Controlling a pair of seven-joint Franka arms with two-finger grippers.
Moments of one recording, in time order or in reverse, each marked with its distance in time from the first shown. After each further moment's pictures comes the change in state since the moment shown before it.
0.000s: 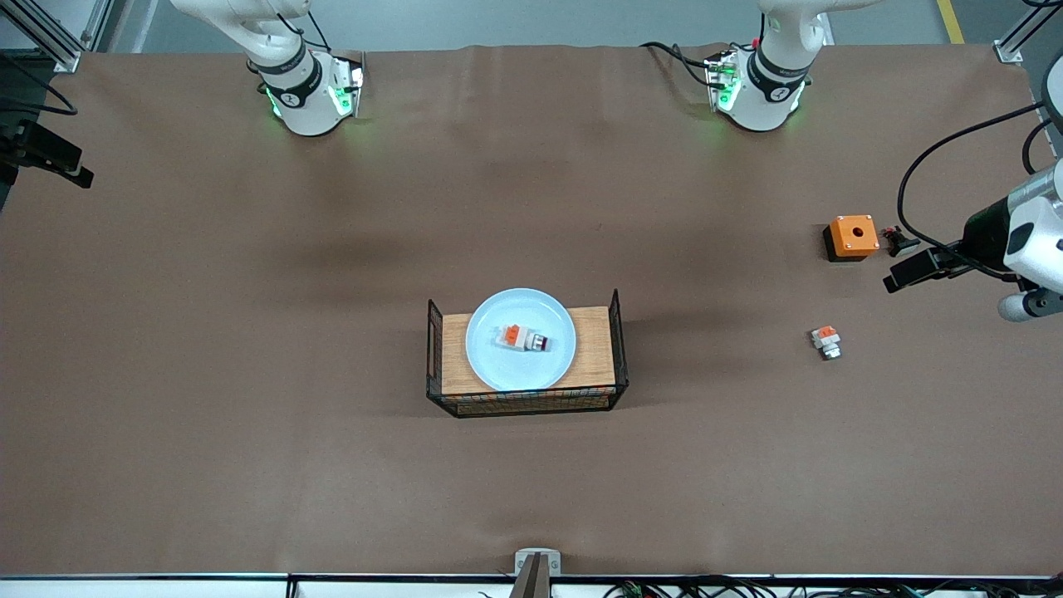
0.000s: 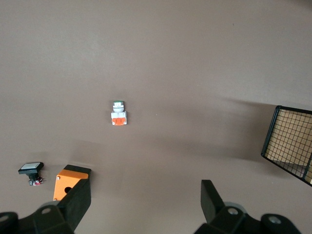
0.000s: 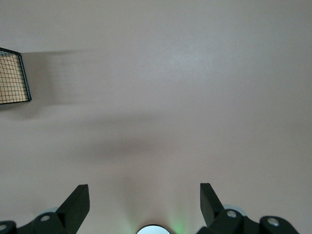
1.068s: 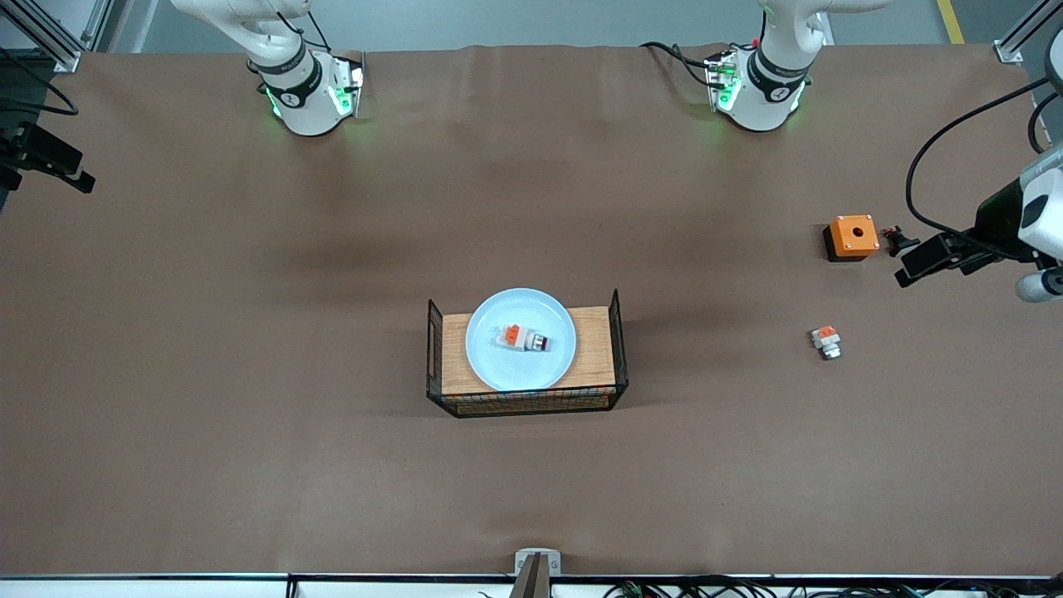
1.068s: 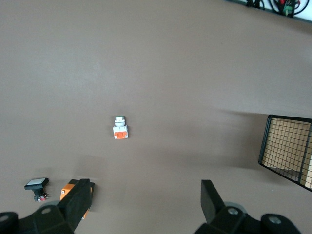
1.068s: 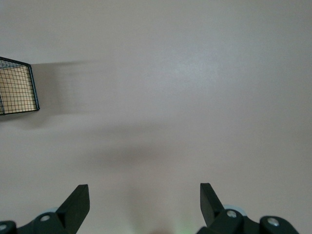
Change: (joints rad) left arm -0.159 -0.057 0.162 -0.016 0.000 0.050 0.039; right arm -0.003 -0.029 -0.008 -0.051 0.028 0.067 0.000
